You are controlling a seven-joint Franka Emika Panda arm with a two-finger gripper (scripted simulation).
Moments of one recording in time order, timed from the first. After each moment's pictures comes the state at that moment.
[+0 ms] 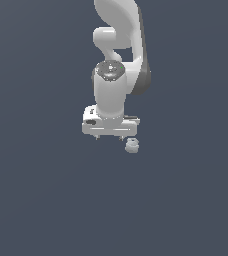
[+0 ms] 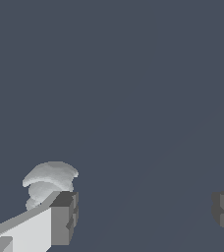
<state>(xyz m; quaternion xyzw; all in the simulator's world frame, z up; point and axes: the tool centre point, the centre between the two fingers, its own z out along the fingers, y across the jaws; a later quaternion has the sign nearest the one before) 0.004 -0.017 0.168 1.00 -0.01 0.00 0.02</state>
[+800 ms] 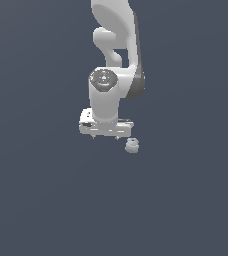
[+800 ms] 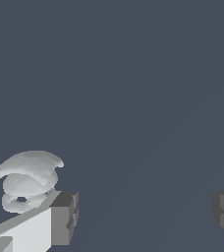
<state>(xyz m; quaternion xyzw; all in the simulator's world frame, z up) -0.016 -0.035 0.143 1.00 -0.03 -0.03 0.02</state>
